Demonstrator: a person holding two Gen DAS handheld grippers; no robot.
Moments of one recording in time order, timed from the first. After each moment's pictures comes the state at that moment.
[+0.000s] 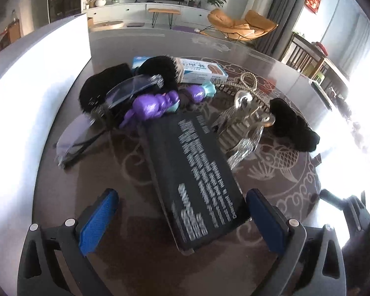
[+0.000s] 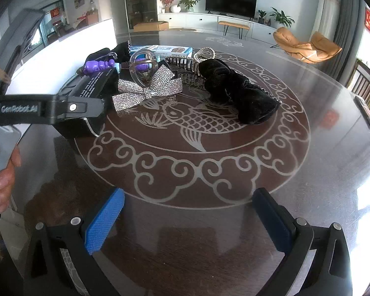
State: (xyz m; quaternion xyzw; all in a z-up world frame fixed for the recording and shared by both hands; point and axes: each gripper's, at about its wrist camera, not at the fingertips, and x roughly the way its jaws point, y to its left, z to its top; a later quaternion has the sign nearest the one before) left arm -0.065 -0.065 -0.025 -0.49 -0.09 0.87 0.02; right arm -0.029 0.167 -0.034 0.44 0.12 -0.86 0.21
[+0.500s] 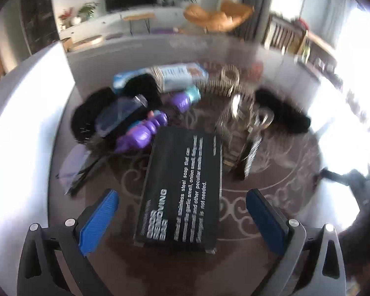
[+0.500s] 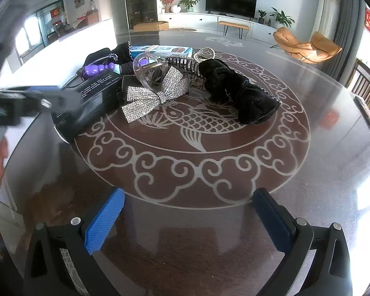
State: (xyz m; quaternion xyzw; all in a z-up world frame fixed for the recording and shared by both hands) left arm -0.081 -0.048 -0.018 -0.49 0.01 0.87 0.06; right arm -0.030 0.166 -0.034 0.44 0.12 -0.86 0.22
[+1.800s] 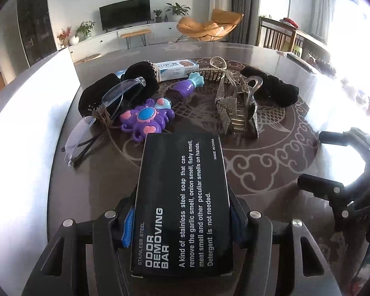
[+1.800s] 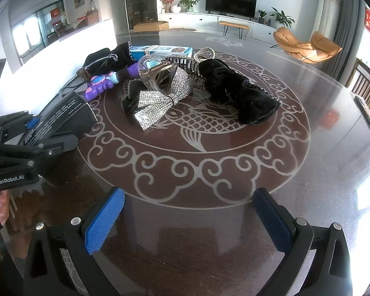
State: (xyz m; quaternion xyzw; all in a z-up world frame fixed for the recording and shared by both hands) left arm -0.032 -0.050 -0.033 -0.44 0.04 0.90 0.07; right arm -0.030 0.169 -0.035 0.44 0.11 -0.86 0.22
